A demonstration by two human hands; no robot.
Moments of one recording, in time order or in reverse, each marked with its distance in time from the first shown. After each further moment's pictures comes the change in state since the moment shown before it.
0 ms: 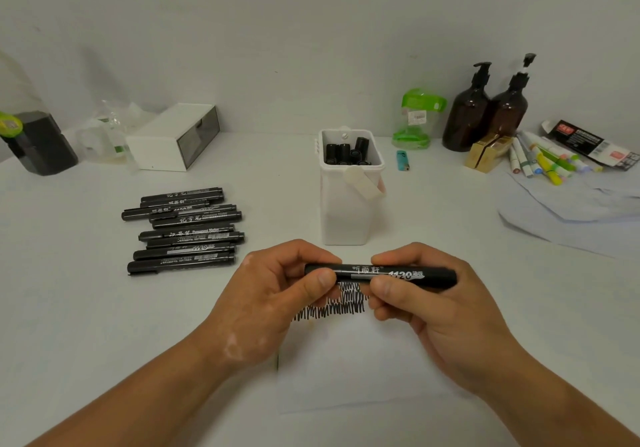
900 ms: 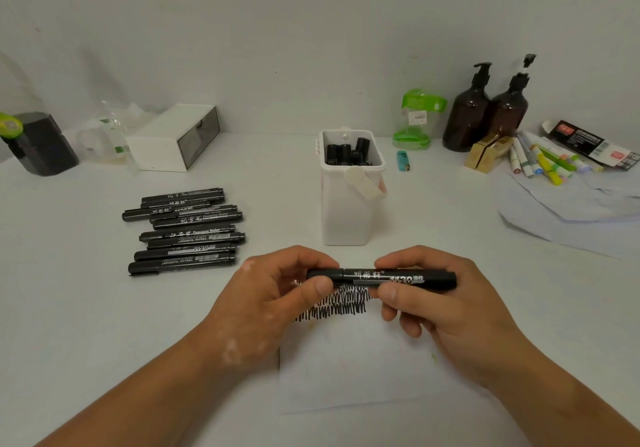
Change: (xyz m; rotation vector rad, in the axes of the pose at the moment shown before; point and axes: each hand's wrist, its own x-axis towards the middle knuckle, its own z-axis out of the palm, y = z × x) left_hand 0.001 -0.012 -0.013 0.250 -0.041 -0.037; right_hand 0.001 -0.003 -0.011 -0.200 -0.049 0.000
